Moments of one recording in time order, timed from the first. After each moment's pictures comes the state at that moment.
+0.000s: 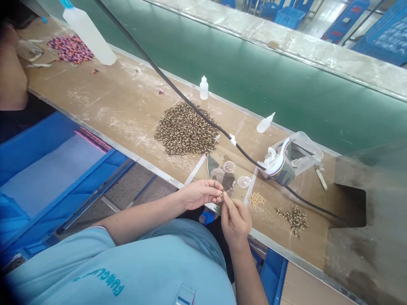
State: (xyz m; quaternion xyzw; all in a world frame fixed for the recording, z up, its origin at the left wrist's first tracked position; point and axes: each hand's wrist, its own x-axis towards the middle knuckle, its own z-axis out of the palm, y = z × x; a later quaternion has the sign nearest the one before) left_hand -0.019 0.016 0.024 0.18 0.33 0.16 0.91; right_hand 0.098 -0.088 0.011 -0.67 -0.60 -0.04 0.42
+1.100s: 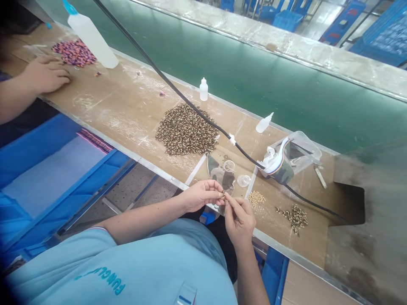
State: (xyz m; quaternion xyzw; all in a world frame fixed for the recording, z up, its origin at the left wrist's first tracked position) left_hand -0.018 0.002 0.016 0.23 0.32 0.20 0.90; right_hand 0.107 -0.093 0.014 -0.65 -0.60 0.07 0.46
